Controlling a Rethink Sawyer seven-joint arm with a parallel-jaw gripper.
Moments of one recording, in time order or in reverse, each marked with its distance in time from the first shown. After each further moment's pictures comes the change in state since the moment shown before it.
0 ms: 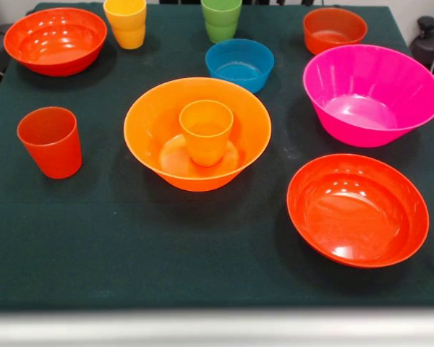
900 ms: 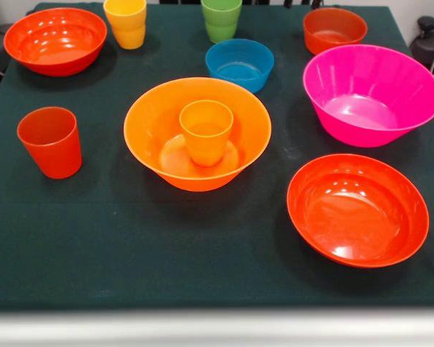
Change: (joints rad) arm 0.049 0.052 -0.005 0.000 0.064 -0.018 0.000
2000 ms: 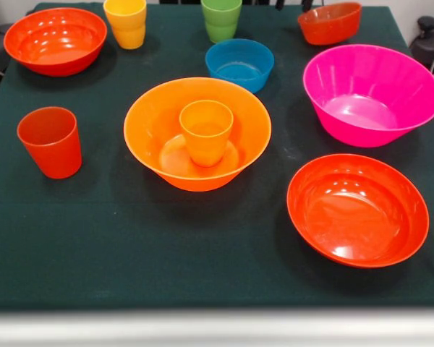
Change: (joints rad) arm 0.006 0.066 -0.028 -0.002 0.037 -0.017 0.000
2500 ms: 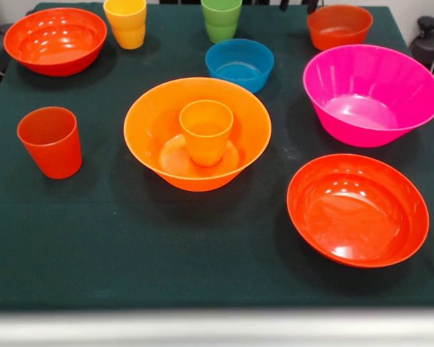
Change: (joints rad) arm 0.000 -0.034 0.000 0.000 0.042 0.000 0.000
